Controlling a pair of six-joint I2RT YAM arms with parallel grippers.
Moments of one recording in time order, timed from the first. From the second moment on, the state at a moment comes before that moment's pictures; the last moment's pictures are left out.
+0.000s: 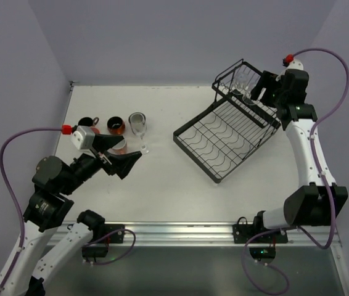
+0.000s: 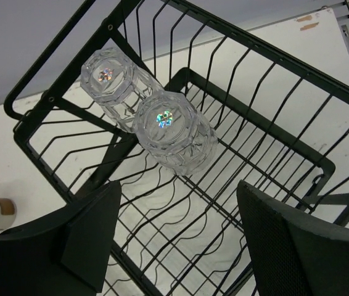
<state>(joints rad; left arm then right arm) -0.47 0.50 0.90 -0.32 0.33 -0.28 -0.04 1.40 1.43 -0.46 -0.04 0.29</state>
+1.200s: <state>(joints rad) -0.47 0.59 0.88 -0.23 0.40 -0.25 0.04 1.57 1.60 -0.42 0.18 0.20</state>
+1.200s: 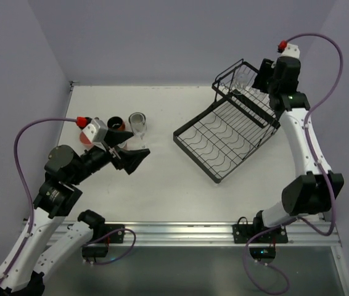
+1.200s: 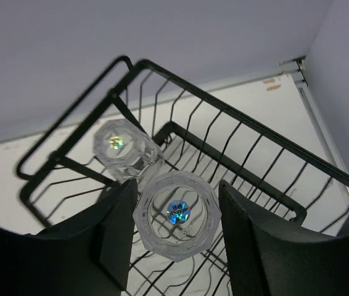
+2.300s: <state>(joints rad) -0.72 0.84 0.61 0.30 0.46 -0.76 0.61 0.76 0.45 0.51 -0.29 1.06</state>
